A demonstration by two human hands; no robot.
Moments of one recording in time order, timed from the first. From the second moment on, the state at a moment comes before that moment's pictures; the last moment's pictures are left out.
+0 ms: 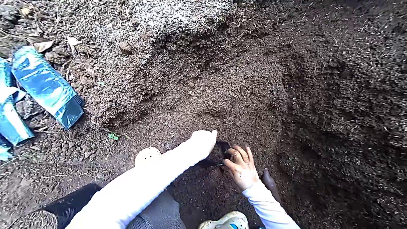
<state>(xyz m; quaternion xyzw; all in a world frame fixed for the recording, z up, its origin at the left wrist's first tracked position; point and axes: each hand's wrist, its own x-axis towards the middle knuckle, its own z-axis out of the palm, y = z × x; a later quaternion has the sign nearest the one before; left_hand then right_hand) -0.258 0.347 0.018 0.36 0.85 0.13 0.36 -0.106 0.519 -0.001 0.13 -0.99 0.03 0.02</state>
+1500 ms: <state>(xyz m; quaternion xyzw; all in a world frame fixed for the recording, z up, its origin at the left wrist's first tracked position) -0.223 0.354 -0.006 0.47 0.72 0.34 0.38 -0.126 0.440 0.007 -0.08 -0.89 0.15 -0.43</state>
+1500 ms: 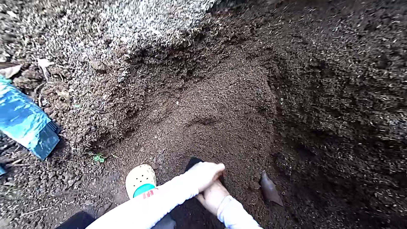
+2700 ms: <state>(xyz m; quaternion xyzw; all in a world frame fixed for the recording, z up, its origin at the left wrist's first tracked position) -0.253 0.350 -0.010 0.35 0.73 0.34 0.48 -0.140 0.556 -0.044 -0.32 -0.19 0.91 0.18</state>
